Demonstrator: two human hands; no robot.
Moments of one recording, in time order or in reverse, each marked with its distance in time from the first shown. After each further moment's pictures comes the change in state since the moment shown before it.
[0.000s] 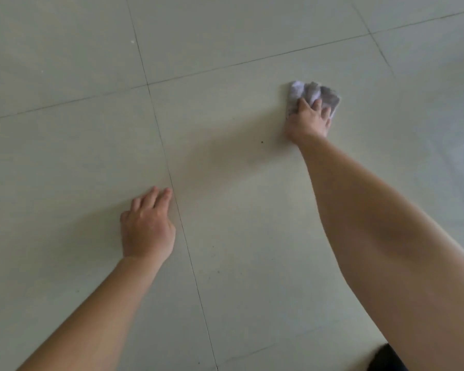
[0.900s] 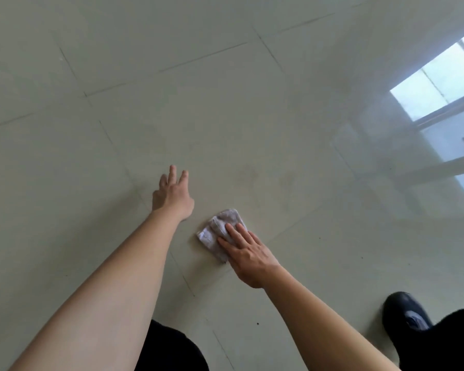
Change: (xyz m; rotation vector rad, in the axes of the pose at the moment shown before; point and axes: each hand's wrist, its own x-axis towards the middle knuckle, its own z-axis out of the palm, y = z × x) left_hand -0.018 0.115 -0.042 -0.081 -0.467 0.187; right_hand -0.366 0.131 0.018 -0.265 -0.497 -0.466
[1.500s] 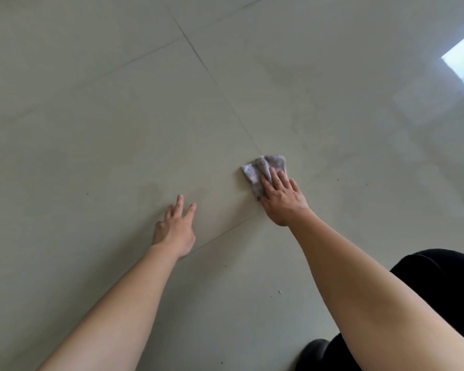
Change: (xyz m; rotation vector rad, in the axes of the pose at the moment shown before) left_hand -0.024 0.284 0.092 0.219 -0.115 -0.025; right_hand -0.004 0.393 -0.095 0.056 0.067 0.230
